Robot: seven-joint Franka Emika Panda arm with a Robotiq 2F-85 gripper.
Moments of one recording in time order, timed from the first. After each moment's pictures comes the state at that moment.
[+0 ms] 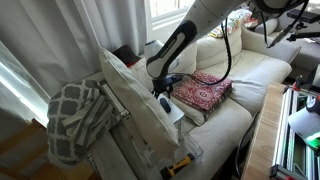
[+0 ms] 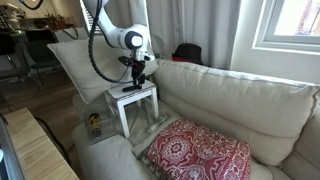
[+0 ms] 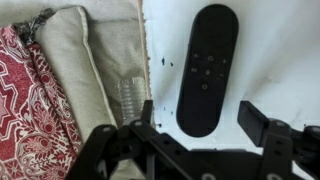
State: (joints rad) arm 0.21 0.95 -0.02 -1.58 0.15 2.34 0.43
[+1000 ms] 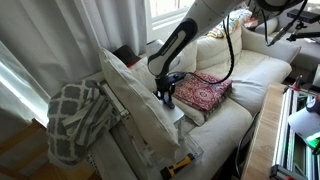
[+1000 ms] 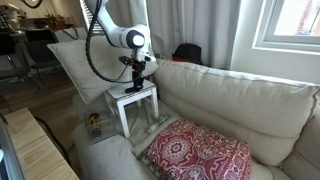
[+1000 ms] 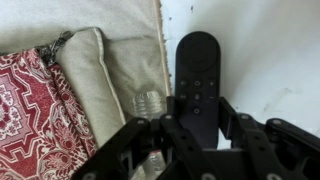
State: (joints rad) arm 0.20 0.94 -0.02 -1.59 0.15 2.27 0.46
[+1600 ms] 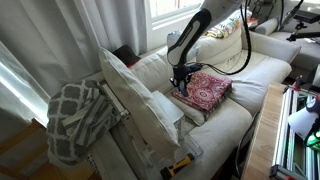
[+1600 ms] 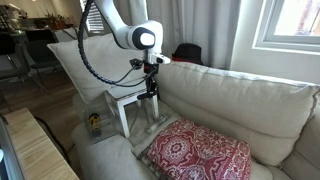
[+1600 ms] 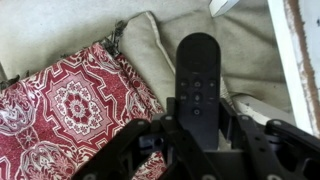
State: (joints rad) arm 0.11 0.82 -0.13 -1.83 0.16 2.42 0.47
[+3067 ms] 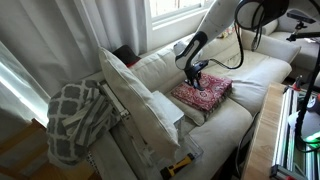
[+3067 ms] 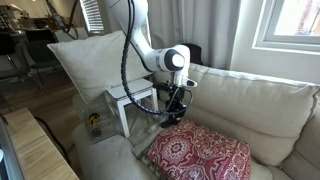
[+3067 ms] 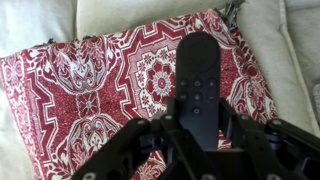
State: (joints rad) arm -0.04 1.16 -0.20 -1.45 -0.04 2.18 0.21
